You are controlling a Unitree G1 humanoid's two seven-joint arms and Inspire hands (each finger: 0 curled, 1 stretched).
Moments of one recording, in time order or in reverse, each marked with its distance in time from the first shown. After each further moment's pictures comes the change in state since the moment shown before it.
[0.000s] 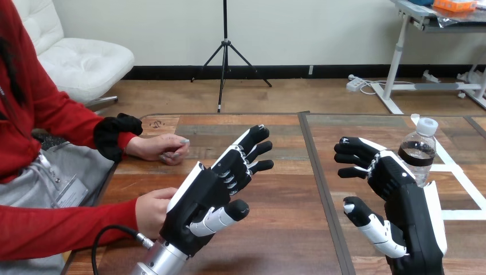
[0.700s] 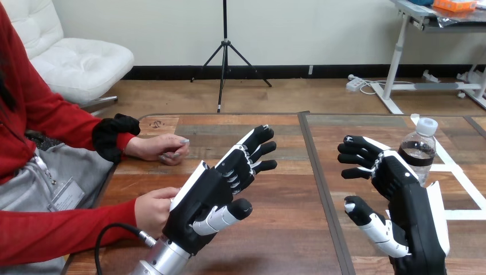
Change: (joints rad) left arm -0.012 0.000 -0.002 0.002 0.018 -0.008 0.012; right arm 0.000 0.000 -0.012 0.000 -0.024 0.000 -0.023
